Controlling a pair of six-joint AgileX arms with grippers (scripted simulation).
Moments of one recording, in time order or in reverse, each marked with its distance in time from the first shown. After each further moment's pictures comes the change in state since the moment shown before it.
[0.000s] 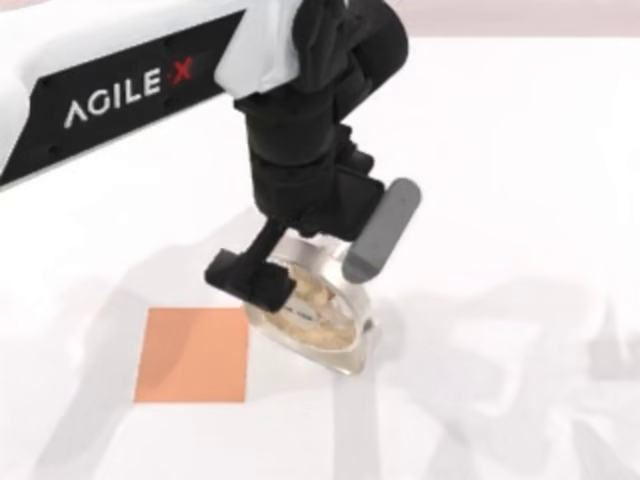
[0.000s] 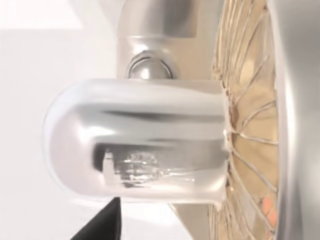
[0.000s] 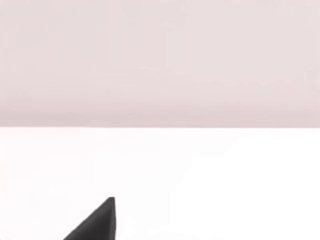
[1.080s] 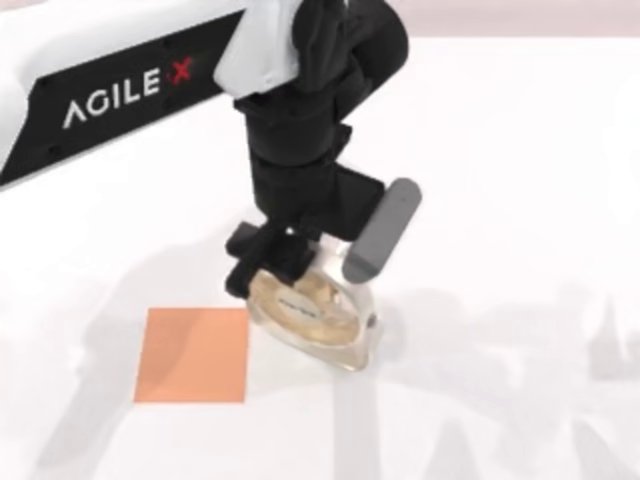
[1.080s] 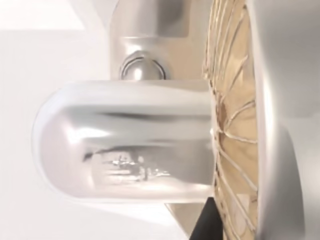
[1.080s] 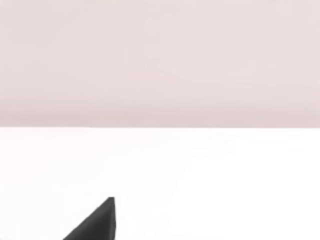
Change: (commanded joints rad) left arm 0.000 0.000 0.000 0.000 0.000 0.000; right arm 0.000 0.000 0.000 0.000 0.000 0.000
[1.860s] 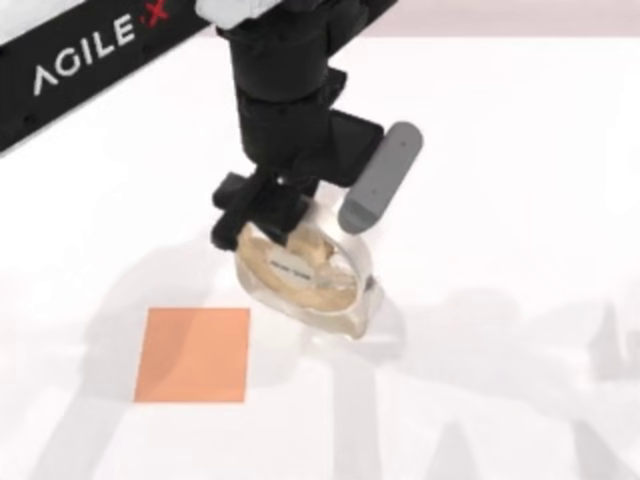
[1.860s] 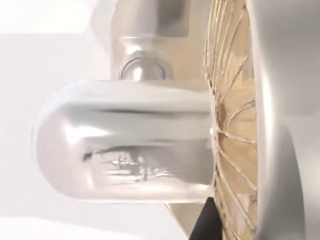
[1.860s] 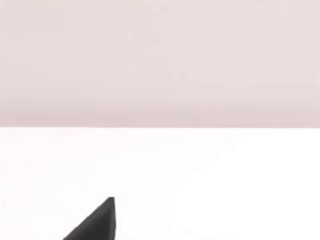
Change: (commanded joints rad) left arm 0.019 0.017 0.223 -0.206 0.000 0.000; right arm 0.000 0.000 0.000 0.000 0.000 0.000
